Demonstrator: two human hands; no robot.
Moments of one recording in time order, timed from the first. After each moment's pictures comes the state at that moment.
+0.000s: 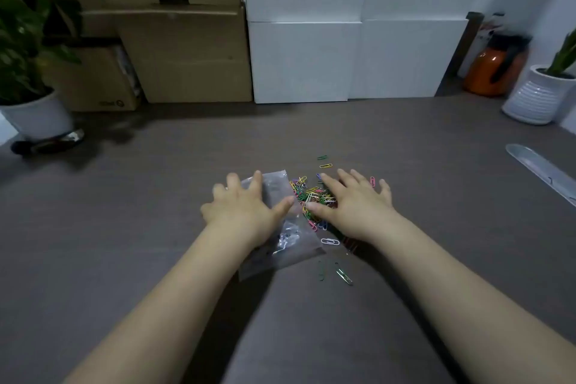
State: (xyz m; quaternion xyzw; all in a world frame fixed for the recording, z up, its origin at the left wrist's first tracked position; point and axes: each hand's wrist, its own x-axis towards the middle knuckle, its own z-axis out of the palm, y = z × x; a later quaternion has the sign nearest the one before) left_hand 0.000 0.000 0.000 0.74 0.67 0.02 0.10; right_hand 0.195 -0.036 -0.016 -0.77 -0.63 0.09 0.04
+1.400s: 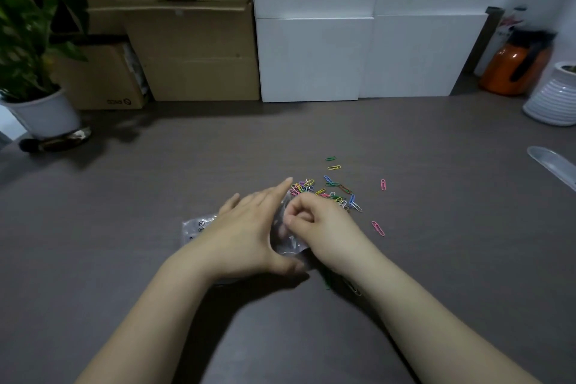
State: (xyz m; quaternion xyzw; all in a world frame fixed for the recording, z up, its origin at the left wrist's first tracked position) left_hand -0.032 -0.016 -0.005 0.89 0.41 0.10 0.18; right_hand 0.127 -0.064 0.005 -0.62 -0.60 0.35 0.36
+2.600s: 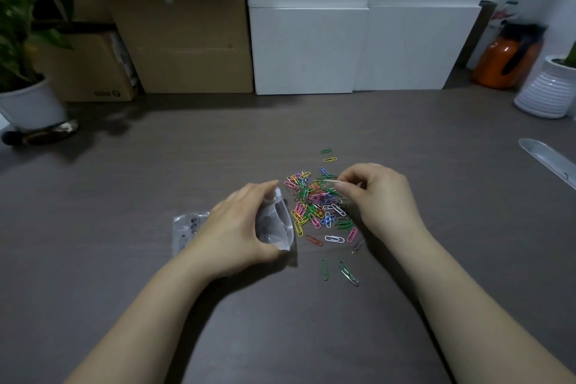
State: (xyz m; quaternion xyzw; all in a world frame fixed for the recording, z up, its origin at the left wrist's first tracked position) left_hand -0.041 -0.019 -0.023 0.85 0.42 0.22 0.23; right_hand 0.195 -0.057 0.004 -0.72 -0.58 0.09 0.37
